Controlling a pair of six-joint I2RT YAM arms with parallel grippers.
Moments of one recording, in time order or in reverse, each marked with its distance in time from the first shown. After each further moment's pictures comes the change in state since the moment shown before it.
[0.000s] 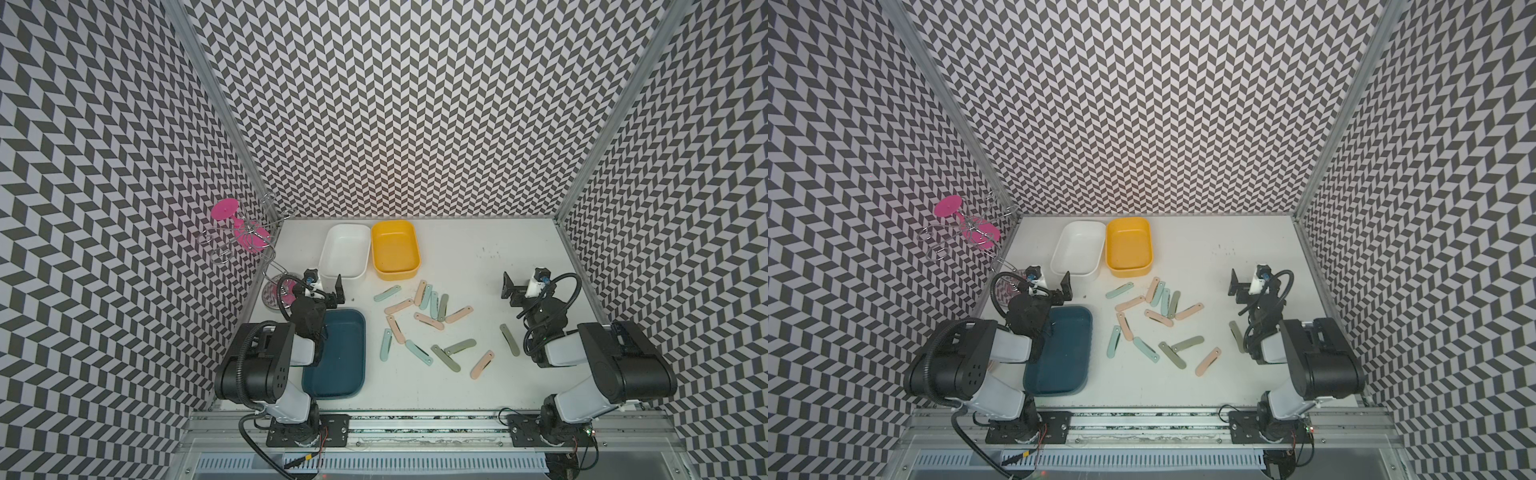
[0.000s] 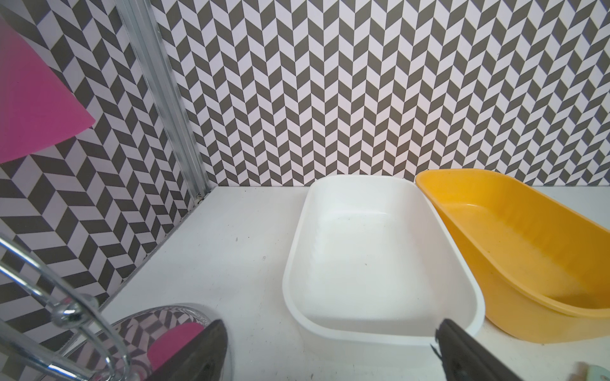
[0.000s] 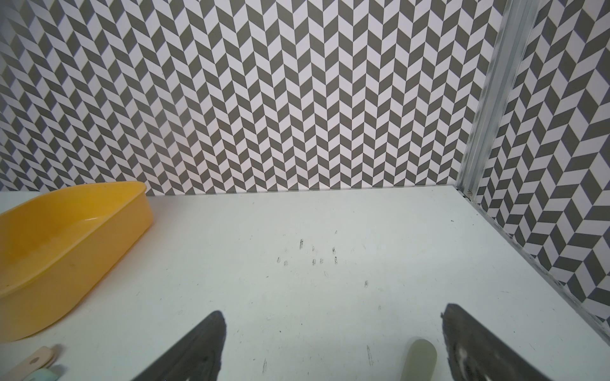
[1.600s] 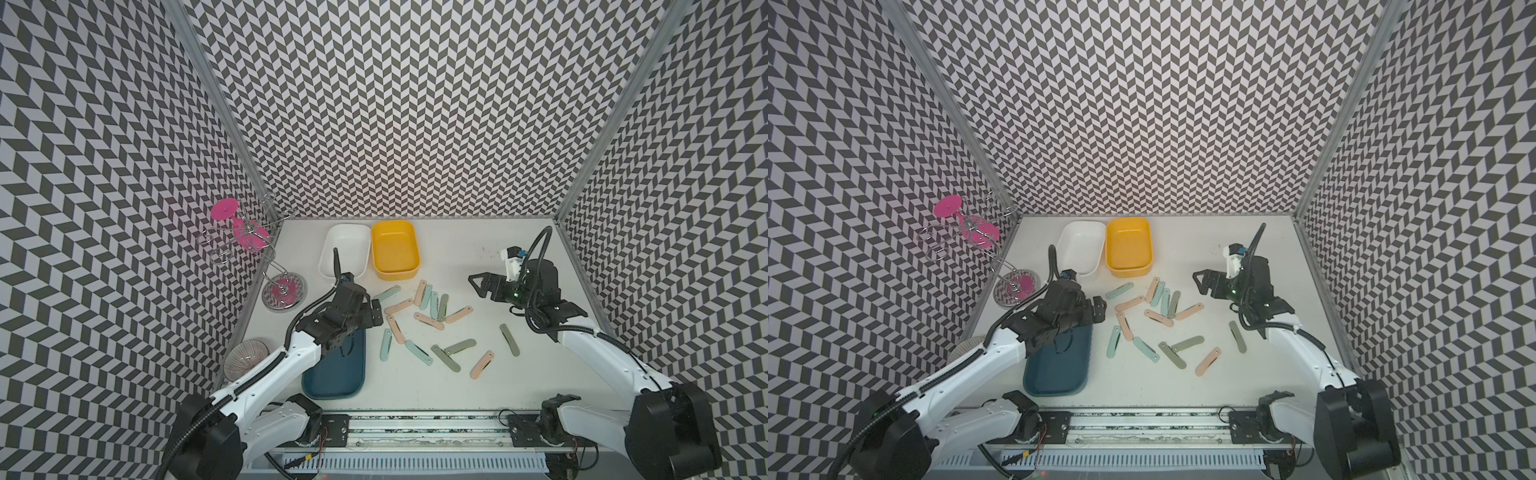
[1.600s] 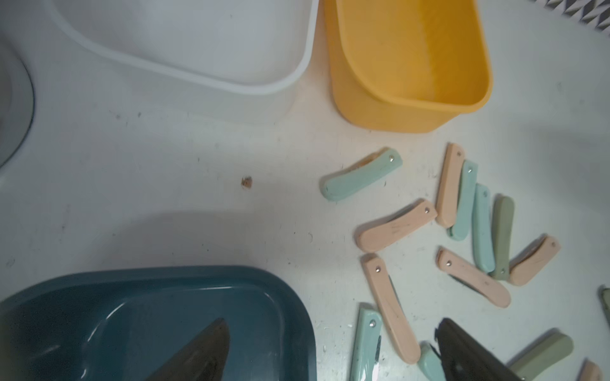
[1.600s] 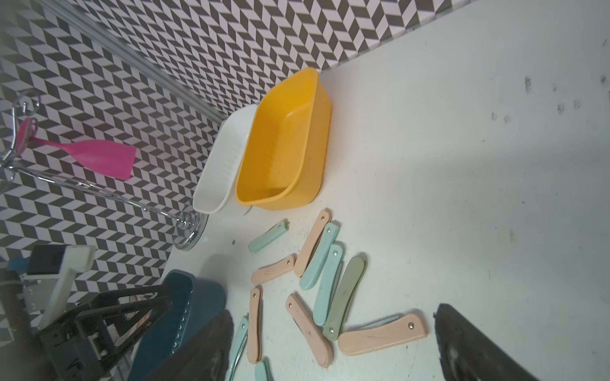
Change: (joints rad) left arm -0.545 -0.455 0.425 -1.674 -0.169 -0.613; right arm 0.185 -0.382 0.467 -1.366 -0.427 0.420
